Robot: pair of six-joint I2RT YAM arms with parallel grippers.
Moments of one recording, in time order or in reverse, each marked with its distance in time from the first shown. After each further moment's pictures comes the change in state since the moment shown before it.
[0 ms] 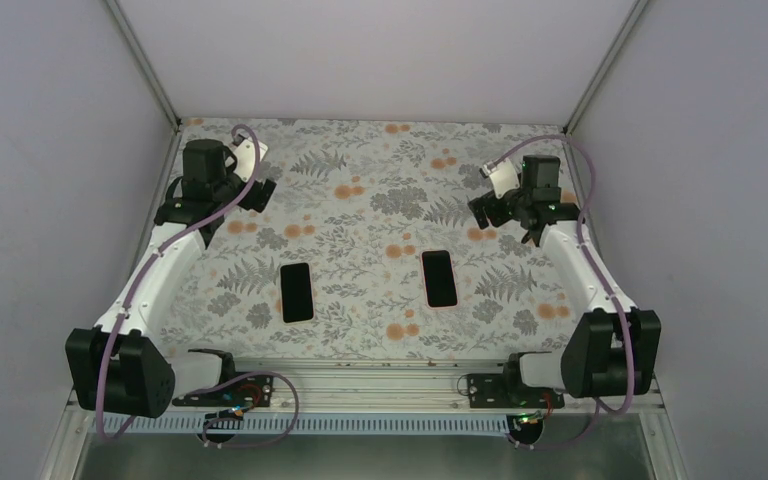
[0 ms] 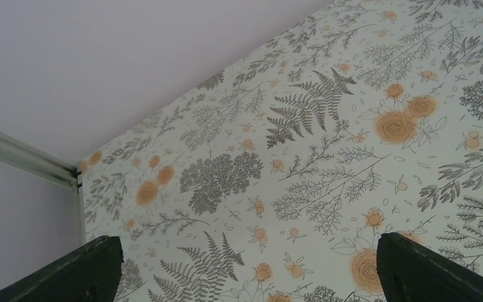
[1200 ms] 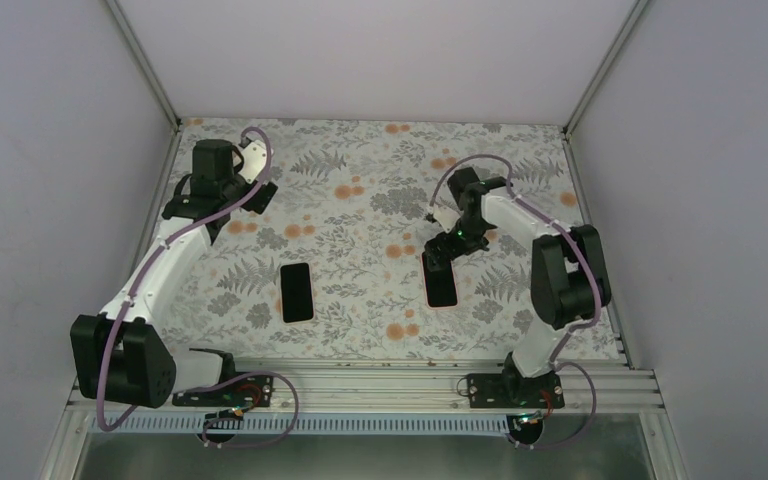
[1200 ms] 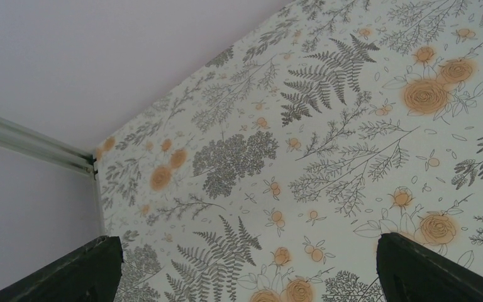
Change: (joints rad) left arm -0.024 0.043 0.004 -0.008 -0.095 0.056; right arm 0.262 0.421 0.220 -0.559 -0.020 0.183
